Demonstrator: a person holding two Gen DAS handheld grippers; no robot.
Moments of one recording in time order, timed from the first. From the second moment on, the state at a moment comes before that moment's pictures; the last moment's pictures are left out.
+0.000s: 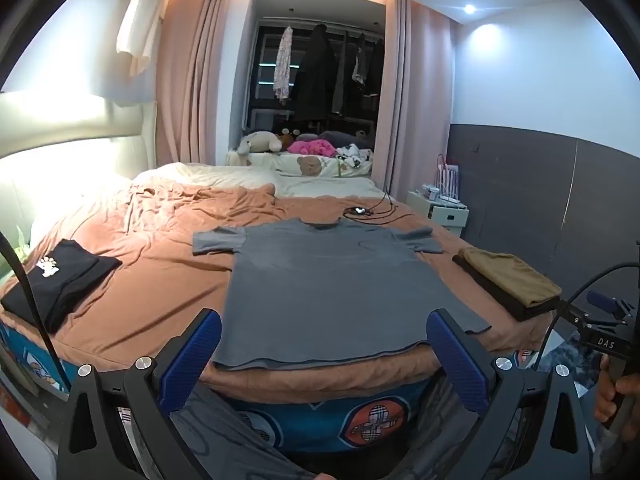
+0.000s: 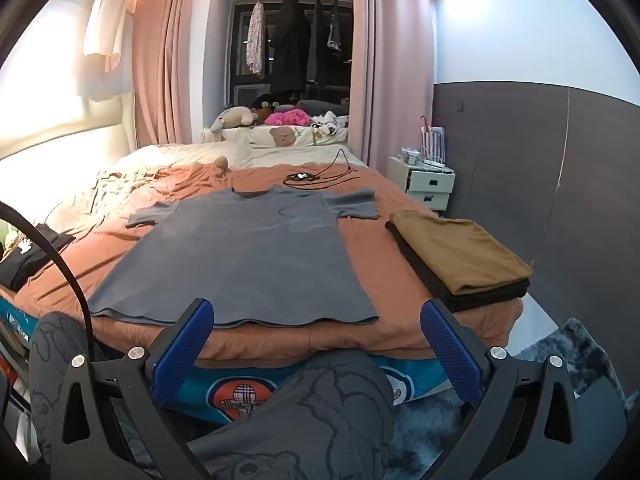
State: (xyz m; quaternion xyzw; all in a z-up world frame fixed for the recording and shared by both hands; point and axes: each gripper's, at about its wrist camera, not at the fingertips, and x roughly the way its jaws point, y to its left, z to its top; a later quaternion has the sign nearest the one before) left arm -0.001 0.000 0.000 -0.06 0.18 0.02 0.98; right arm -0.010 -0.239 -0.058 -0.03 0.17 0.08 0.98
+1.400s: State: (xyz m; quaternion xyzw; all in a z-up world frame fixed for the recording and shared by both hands) left arm -0.008 -0.017 -0.008 -0.06 0.19 -0.03 0.98; right arm -0.017 -0.240 -0.063 -0.02 0.18 0.05 0.98
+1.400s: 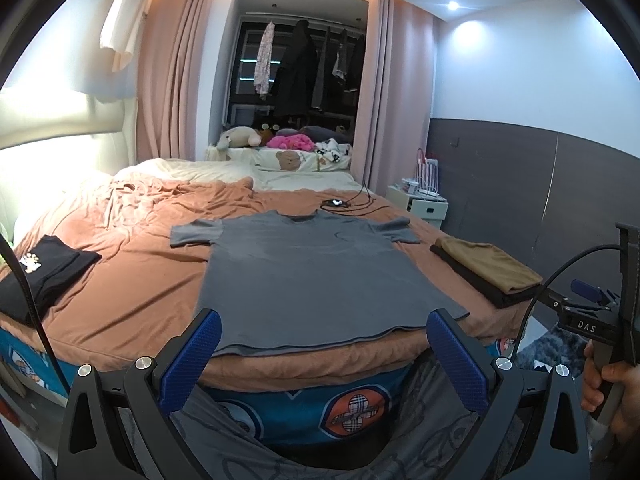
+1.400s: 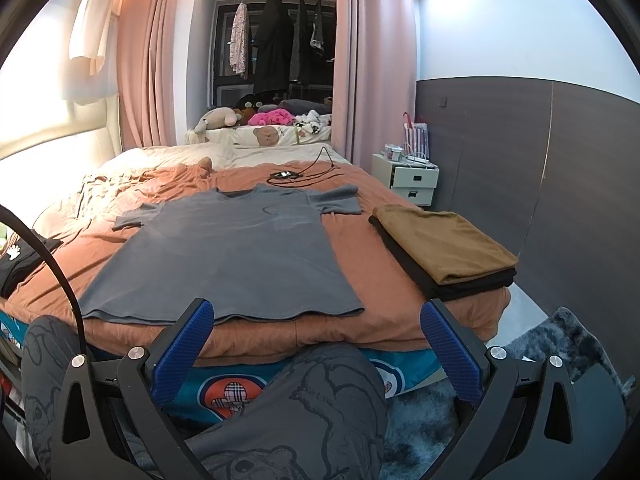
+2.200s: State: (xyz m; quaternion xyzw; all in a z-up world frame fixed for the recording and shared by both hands) left arm -0.009 -0.018 -0.010 -0.06 0.19 -0.03 0.98; right arm -0.023 -0.243 -0.064 -0.01 0.18 0.05 0.98
